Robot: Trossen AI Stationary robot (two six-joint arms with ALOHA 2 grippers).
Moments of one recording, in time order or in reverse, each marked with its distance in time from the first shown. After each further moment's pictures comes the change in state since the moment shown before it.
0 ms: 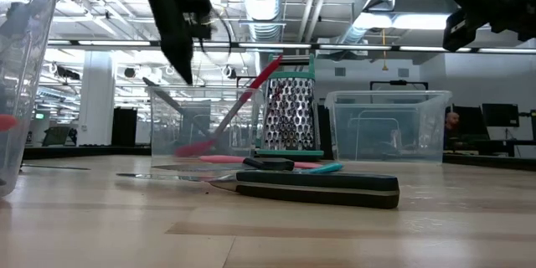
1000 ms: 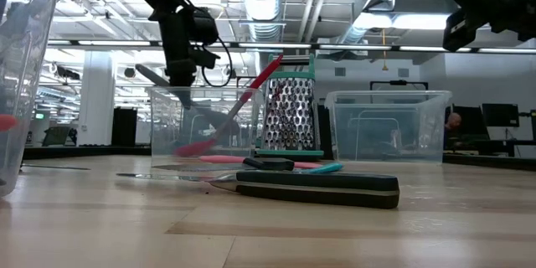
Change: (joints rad) left arm 0.042 0.141 0.001 0.028 -0.043 -0.038; right arm 0.000 0.000 0.000 0.000 0.000 0.000
